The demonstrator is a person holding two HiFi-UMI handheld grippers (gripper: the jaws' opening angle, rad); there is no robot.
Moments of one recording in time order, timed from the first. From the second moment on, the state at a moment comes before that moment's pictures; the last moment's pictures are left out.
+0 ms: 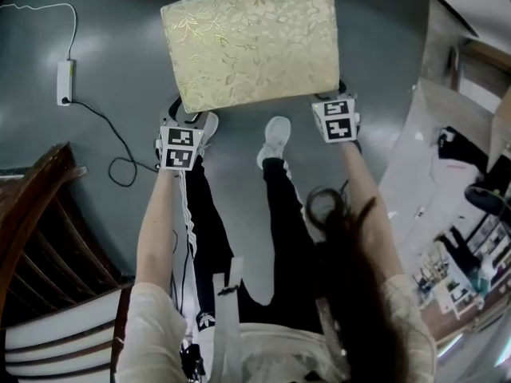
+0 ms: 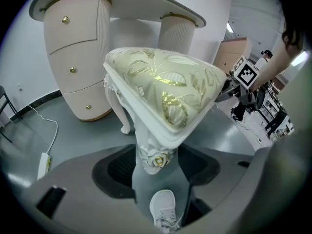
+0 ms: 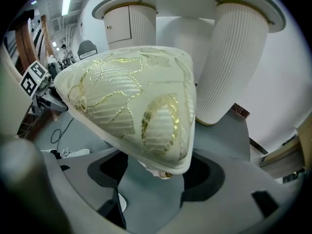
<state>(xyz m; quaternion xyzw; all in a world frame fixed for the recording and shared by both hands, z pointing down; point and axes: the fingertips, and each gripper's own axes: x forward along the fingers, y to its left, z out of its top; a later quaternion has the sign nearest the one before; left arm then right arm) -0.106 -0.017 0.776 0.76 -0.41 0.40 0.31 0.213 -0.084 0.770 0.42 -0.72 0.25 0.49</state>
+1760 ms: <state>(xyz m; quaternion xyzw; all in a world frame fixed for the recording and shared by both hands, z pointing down) -0.104 -0.020 0.785 0.72 -0.42 0.48 0.27 0.212 -0.089 0.776 0.35 -0.75 0.22 0.51</state>
